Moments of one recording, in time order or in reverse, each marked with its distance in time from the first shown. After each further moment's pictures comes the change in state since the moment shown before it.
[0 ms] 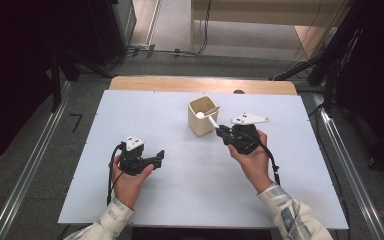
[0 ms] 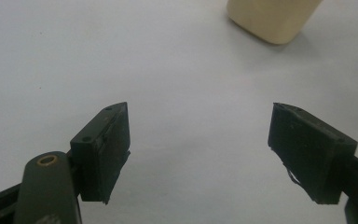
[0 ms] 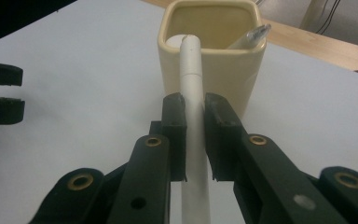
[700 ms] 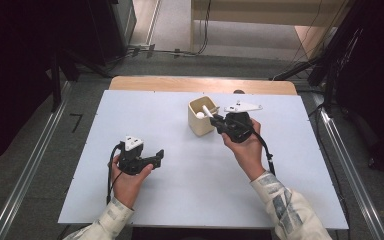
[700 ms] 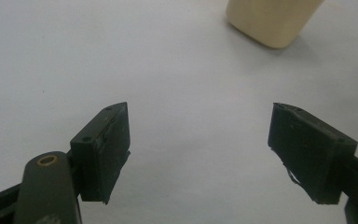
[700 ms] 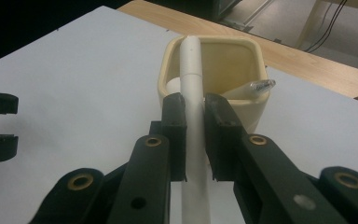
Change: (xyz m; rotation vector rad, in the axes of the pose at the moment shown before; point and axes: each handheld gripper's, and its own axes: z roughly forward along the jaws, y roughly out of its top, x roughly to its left) left arm 0.001 0.001 -0.002 -0.014 -0.004 -0.004; right arm 0.001 0.029 0.015 -0.019 0.002 -0.006
